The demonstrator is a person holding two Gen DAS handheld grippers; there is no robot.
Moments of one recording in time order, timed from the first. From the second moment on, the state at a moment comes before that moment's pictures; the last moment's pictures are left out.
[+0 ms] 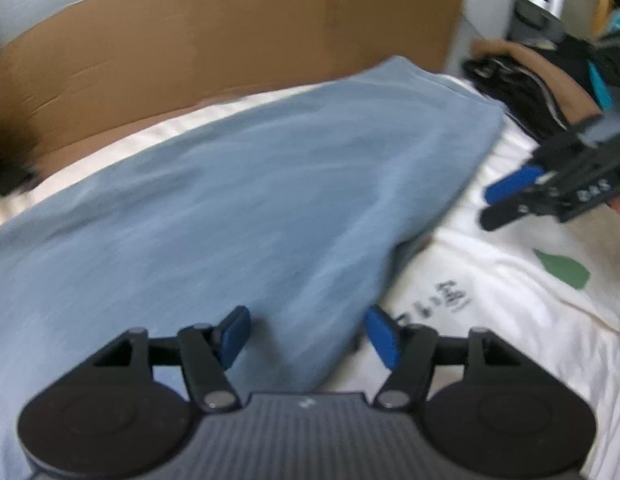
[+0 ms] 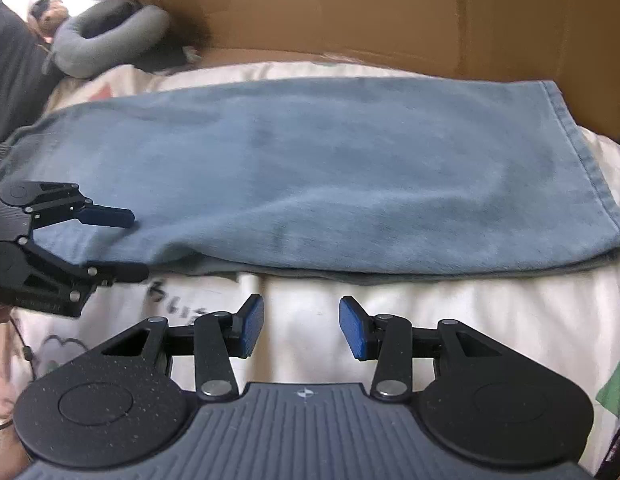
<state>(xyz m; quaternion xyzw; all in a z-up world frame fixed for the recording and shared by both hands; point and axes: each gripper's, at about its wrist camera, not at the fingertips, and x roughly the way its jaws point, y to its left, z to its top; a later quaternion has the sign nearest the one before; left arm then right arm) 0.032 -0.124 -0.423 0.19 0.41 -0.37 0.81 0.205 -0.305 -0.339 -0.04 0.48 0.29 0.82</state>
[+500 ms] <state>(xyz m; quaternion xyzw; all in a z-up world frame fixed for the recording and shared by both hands) 0.005 -0.050 -0.419 0.19 0.41 -0.22 0.86 0.183 -0.235 -0.336 -0.10 0.49 0.41 0.77</state>
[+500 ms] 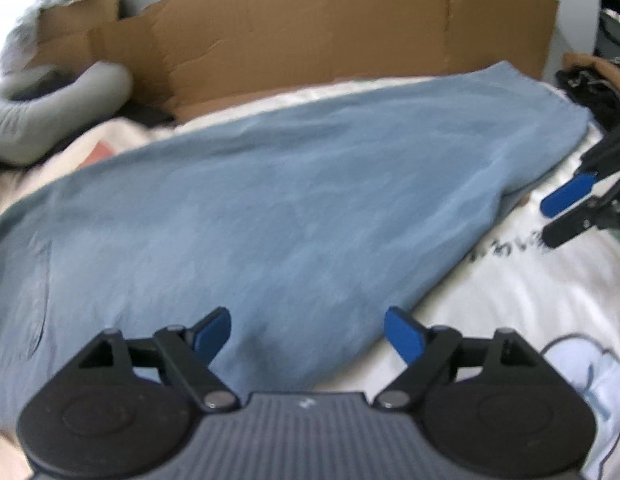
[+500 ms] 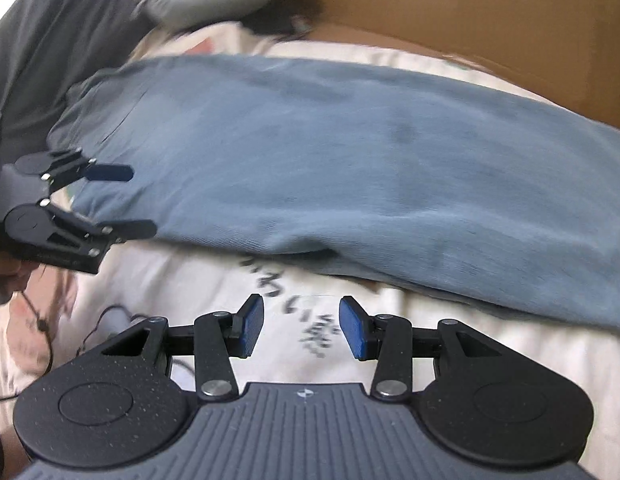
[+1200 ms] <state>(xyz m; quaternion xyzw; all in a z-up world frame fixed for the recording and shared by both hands) 0.014 -0.006 -0.403 0.11 0.37 -0.13 0.91 0.177 -0.146 -0.329 -0.17 0.48 0.46 0.73</state>
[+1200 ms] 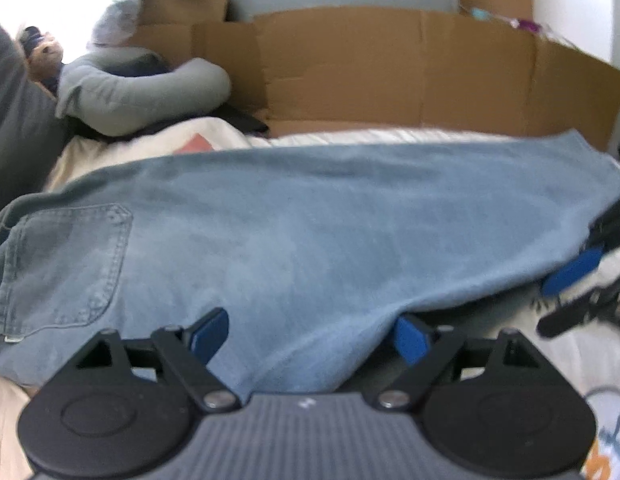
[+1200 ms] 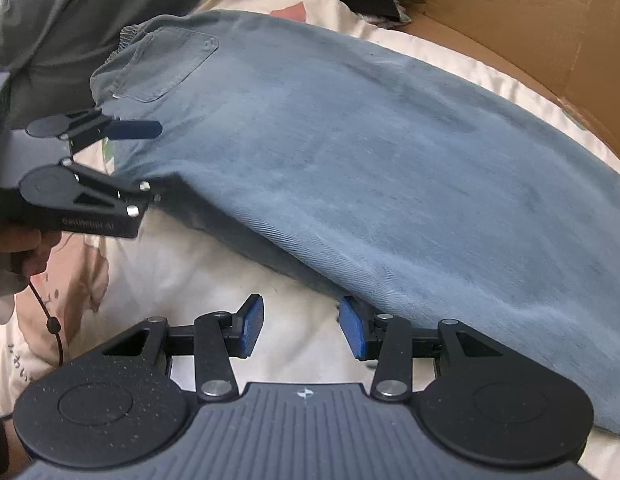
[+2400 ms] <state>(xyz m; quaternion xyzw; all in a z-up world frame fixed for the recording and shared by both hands) 0.003 0.076 -0.411 -0.01 0.38 0.05 0.92 0.196 -0.115 -0.354 -0.14 0.50 0.39 0.76</state>
